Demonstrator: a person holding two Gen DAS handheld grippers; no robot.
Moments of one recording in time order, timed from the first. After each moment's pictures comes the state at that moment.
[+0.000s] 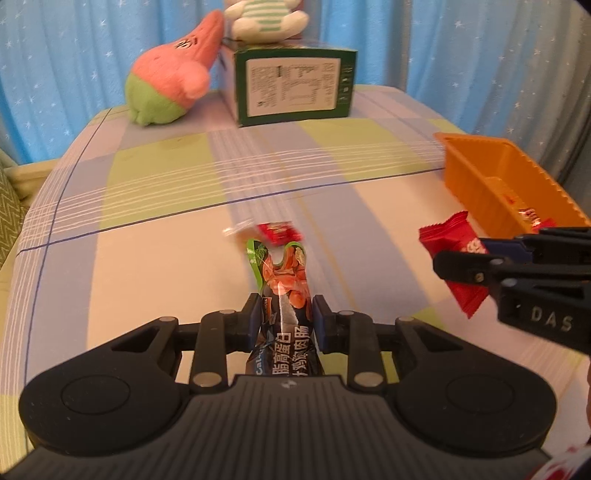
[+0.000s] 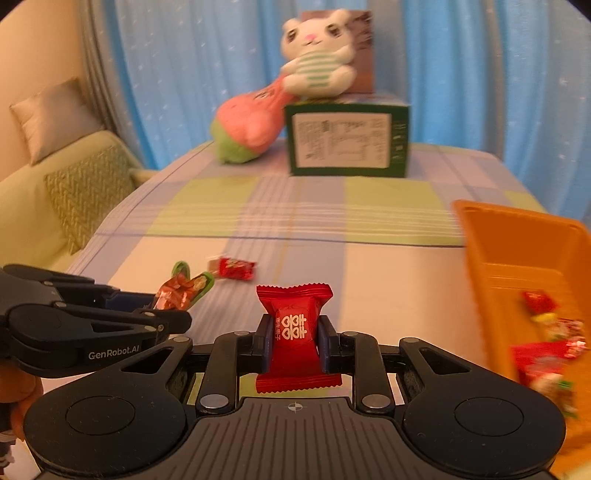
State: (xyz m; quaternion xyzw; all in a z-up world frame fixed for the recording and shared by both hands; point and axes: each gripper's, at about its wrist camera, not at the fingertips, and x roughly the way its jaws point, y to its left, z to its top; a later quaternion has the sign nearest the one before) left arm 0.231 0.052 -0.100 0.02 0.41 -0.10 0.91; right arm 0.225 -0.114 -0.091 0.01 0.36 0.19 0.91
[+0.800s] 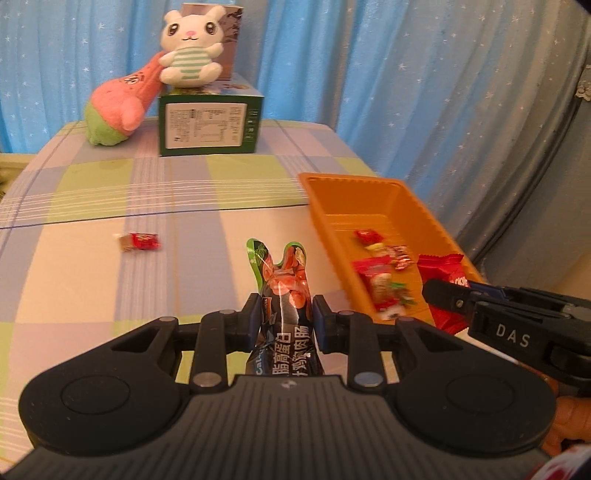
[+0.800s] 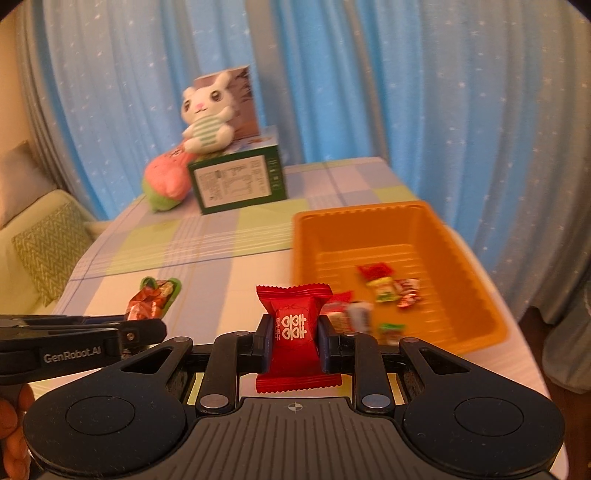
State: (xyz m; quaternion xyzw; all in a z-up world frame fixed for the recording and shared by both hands) left arm 0.146 -0.067 -0.021 -0.06 0.38 -0.13 0.91; right arm 0.132 -0.255 -0.018 0.07 0.34 0.09 0.93
